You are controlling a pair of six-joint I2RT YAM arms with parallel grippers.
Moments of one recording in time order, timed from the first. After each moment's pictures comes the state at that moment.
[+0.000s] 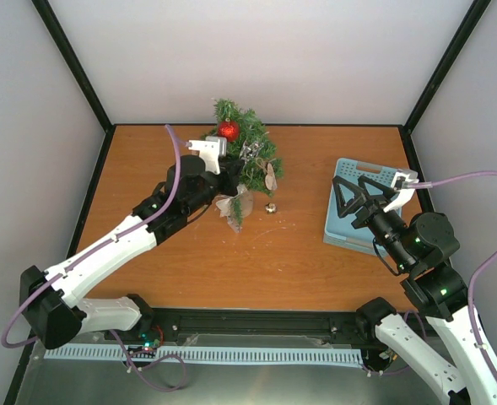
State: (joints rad) left arm -0.73 1.21 1.08 -0.10 -0.08 -0.48; right arm 0.47 0.52 0.90 -0.33 -0.03 0.57
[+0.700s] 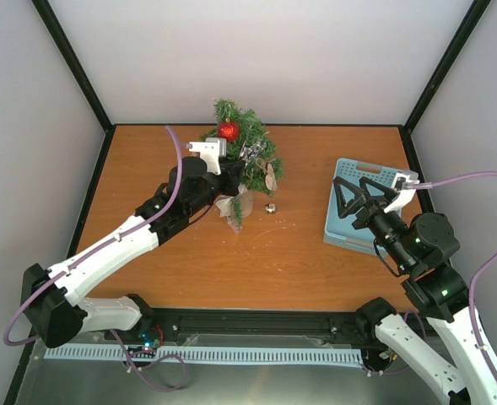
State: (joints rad) left arm -0.73 1.22 1.05 -0.06 -0.09 -0.52; right arm 0.47 0.51 0.90 -0.35 -0.02 0.56
